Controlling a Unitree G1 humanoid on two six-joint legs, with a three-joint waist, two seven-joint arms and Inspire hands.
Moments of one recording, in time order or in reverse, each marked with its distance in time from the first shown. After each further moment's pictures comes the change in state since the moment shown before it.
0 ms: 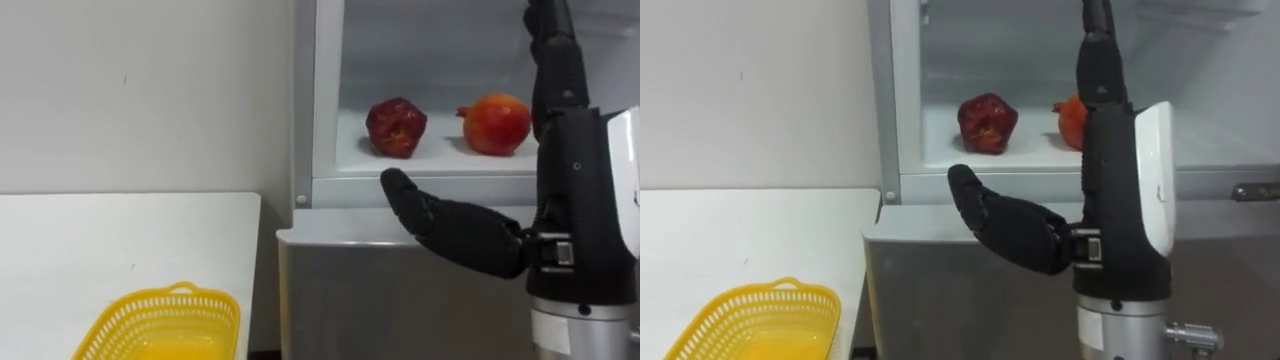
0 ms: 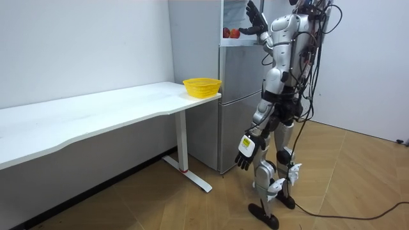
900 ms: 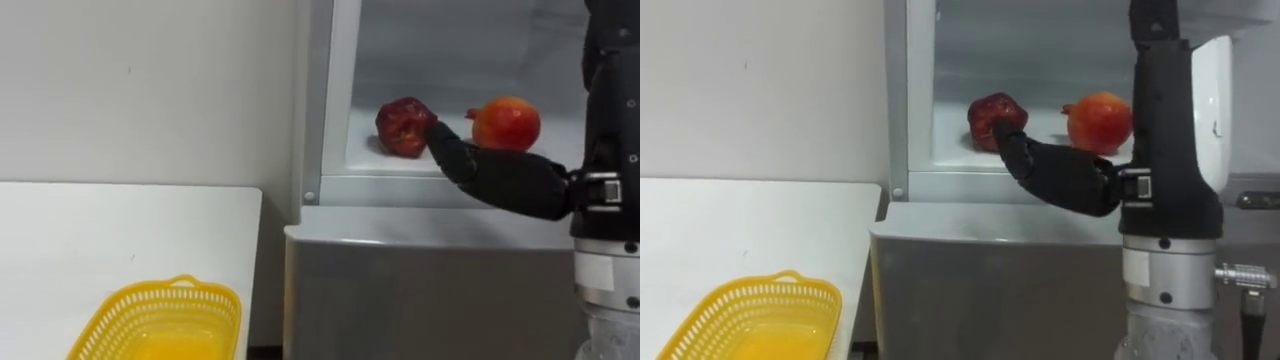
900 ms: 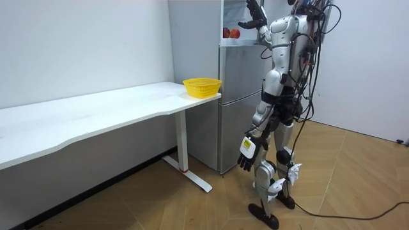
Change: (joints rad) left arm -0.023 0.004 0.051 0.001 0.083 0.036 -0.050; right arm -0.163 -0.115 -0.128 0.074 0.103 0.046 0.022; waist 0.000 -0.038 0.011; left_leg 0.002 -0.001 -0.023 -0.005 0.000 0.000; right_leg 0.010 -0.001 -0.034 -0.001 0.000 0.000
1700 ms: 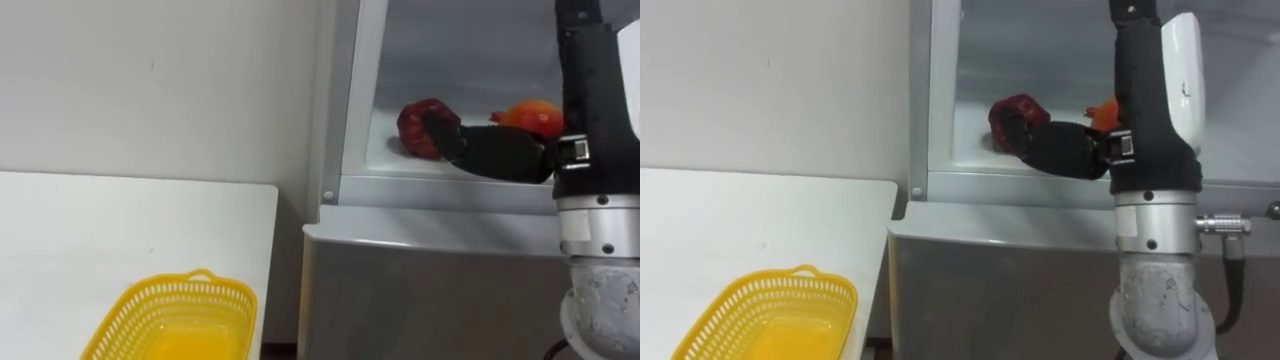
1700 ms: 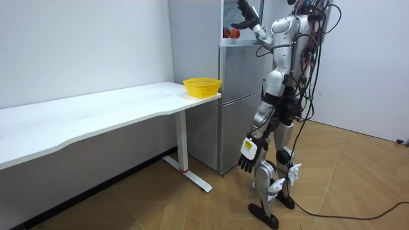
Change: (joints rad) left arm -0.013 0.002 0.011 0.000 0.010 0.006 0.003; right arm -0.114 -0.003 -0.004 0.148 0.001 0.022 0.074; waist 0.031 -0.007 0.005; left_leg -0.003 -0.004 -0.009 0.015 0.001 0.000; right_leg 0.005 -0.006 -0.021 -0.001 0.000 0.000
